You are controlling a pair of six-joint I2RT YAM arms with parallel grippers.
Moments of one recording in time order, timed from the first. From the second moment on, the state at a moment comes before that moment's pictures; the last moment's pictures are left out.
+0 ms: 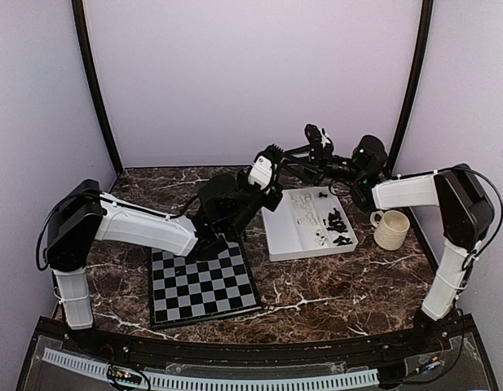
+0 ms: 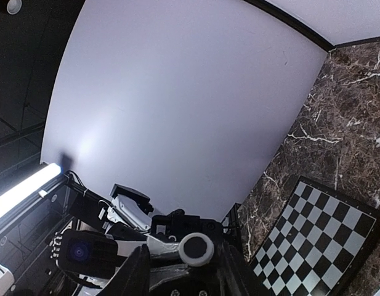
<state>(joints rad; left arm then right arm) -1.03 1.94 1.24 0.94 -0.45 0.40 0.44 1.81 1.10 1.06 -1.07 1.42</state>
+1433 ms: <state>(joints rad) -0.79 1.38 1.00 -1.30 0.18 -0.57 0.26 1.64 1.30 -0.42 -0.89 -0.14</state>
